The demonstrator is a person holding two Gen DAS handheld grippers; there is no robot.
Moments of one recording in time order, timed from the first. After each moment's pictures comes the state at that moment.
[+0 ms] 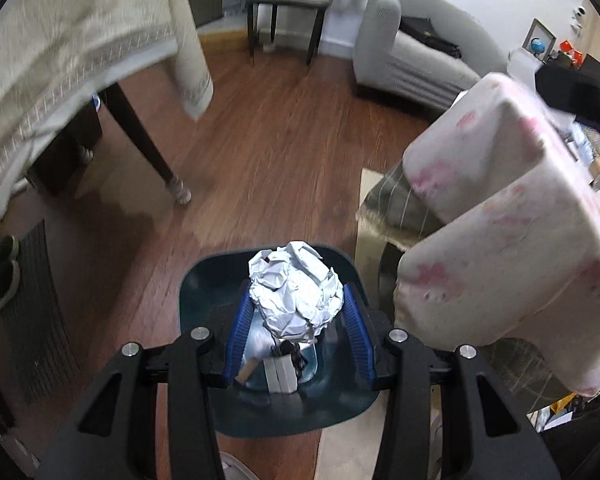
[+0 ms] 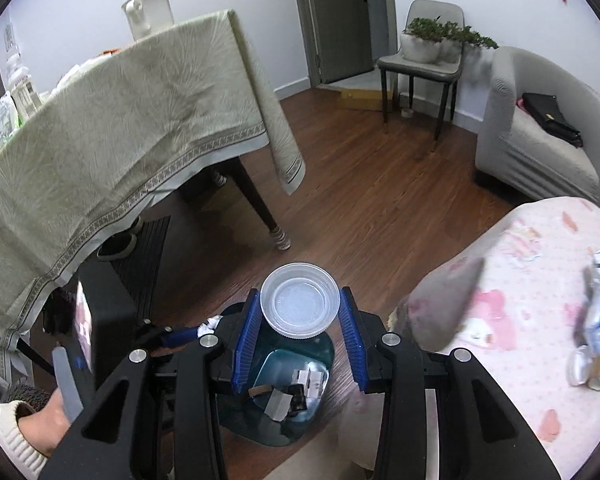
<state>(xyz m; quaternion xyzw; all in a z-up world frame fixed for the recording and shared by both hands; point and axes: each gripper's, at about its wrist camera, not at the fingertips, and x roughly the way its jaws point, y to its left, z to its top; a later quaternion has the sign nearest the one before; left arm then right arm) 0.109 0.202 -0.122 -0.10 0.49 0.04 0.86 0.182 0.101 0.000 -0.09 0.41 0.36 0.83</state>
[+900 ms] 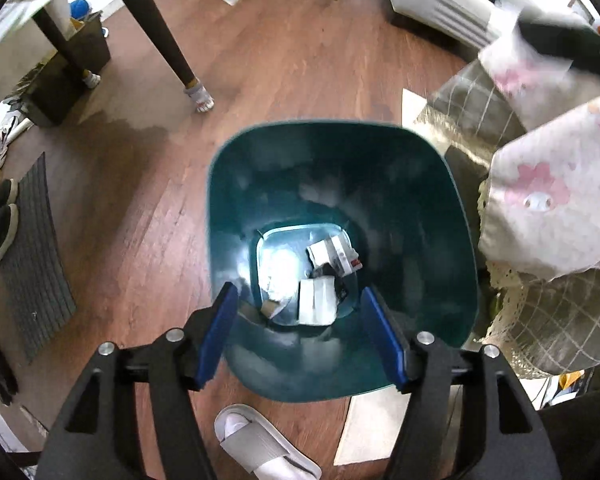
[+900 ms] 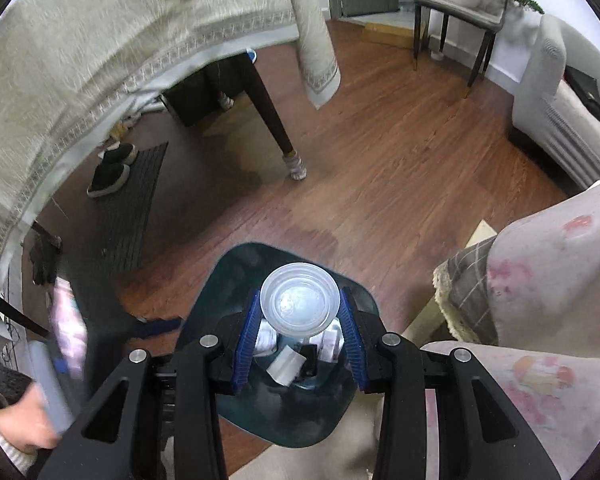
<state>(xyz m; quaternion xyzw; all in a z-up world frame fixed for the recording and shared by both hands) 0.081 0.252 -0.206 -0.11 0.58 0.06 0.80 0.188 0.178 -0.106 -0.16 0.51 0.36 0.77</state>
